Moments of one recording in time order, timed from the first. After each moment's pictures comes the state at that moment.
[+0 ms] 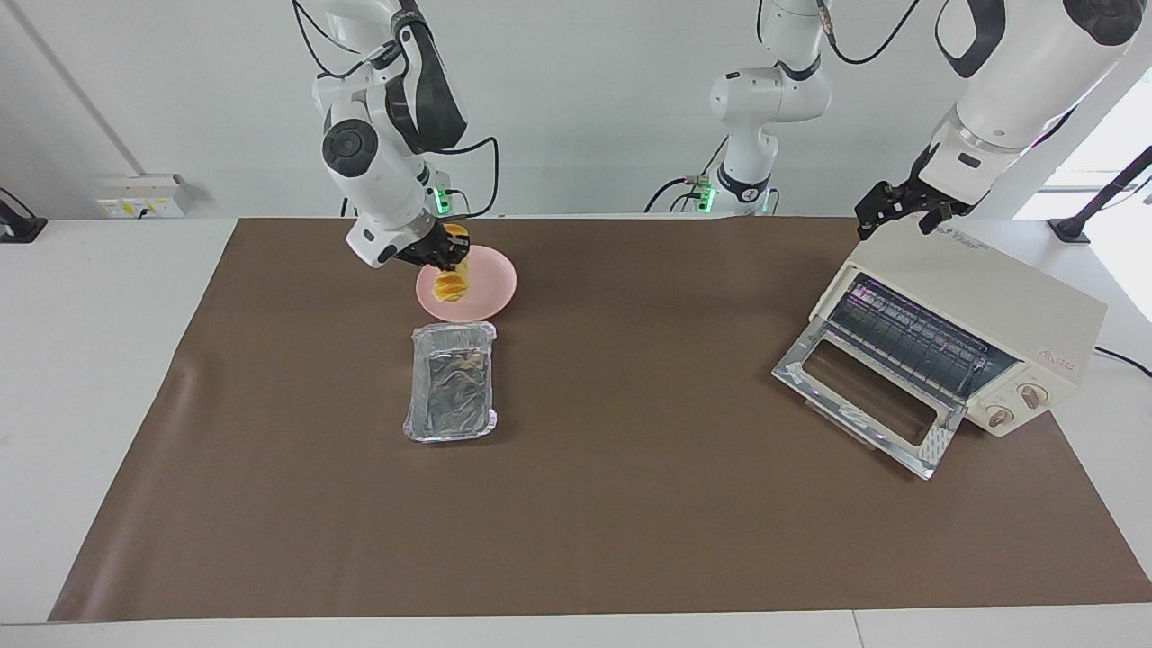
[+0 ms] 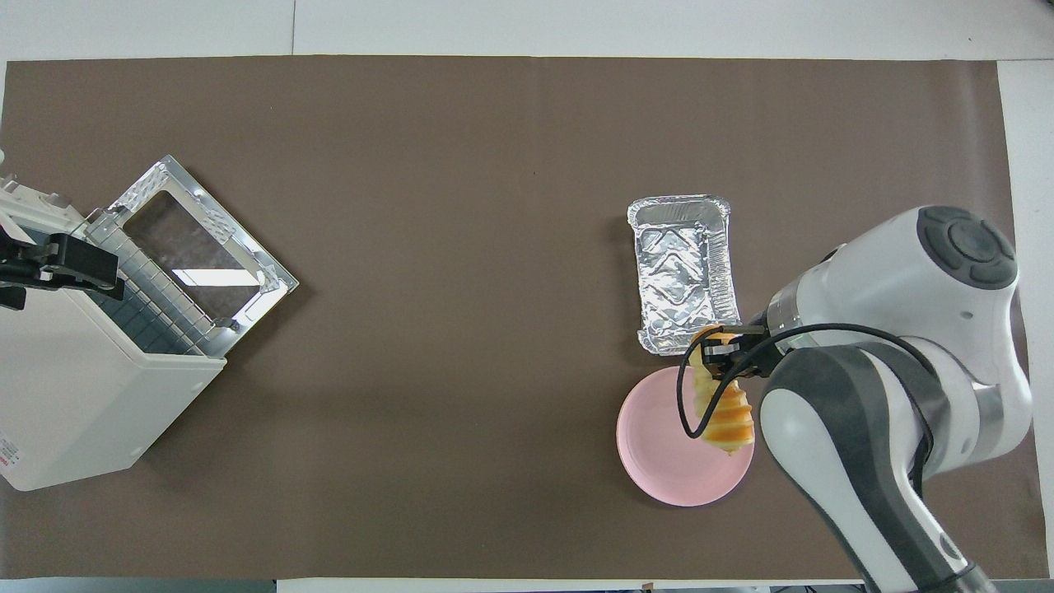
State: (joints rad) left arm -0.02 0.00 -0.04 -1.57 0.01 1.41 -0.07; right arm 0.18 -0.18 0.09 -2.34 0.23 1.92 0.21
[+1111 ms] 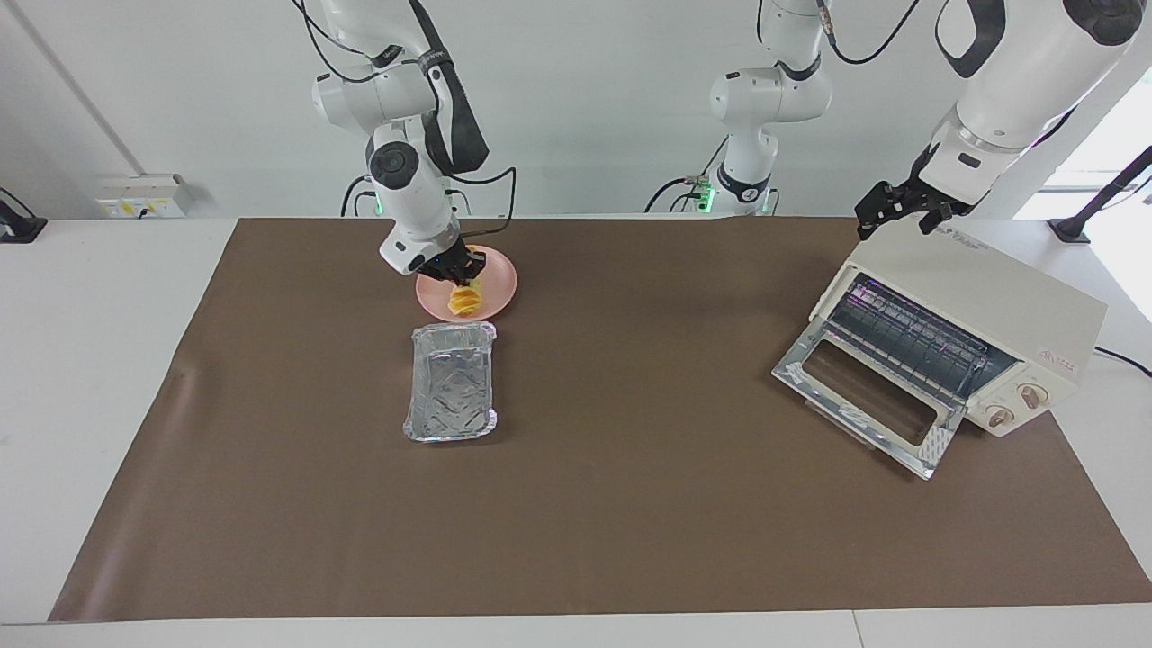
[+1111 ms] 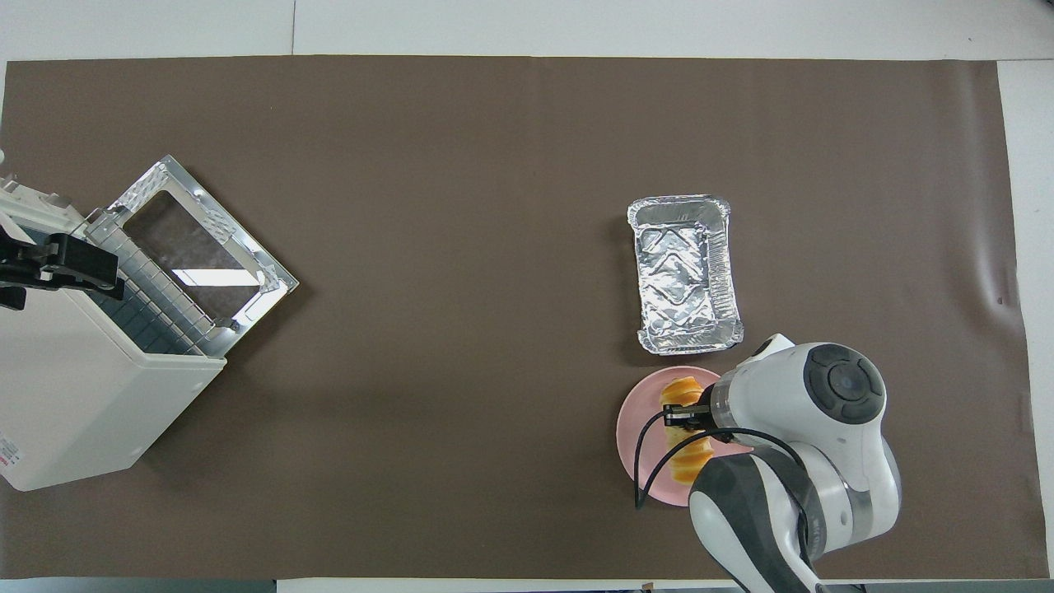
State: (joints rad) left arm -0.02 0.00 -0.04 -1.57 0.01 1.41 -0.07; right arm 0.27 -0.15 0.09 -2.54 0.23 2.25 0.23
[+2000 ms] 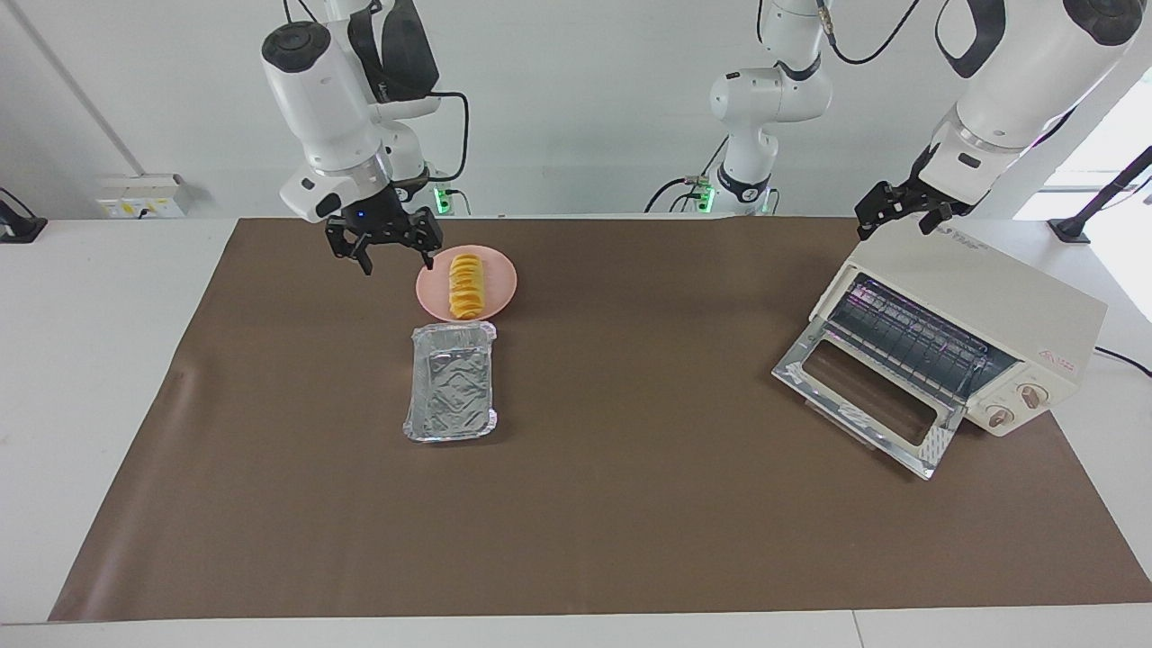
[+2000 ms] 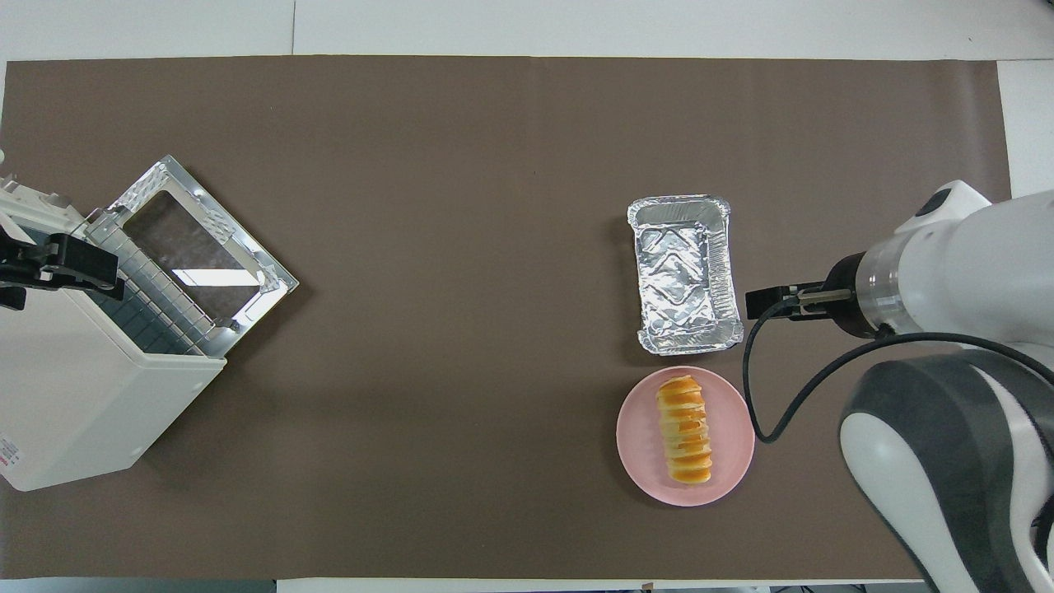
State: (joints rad) left arm -0.02 0.00 -0.04 -1.57 0.01 1.41 -0.07; right arm 0.09 -0.16 0.08 -1.97 0.07 1.85 0.12
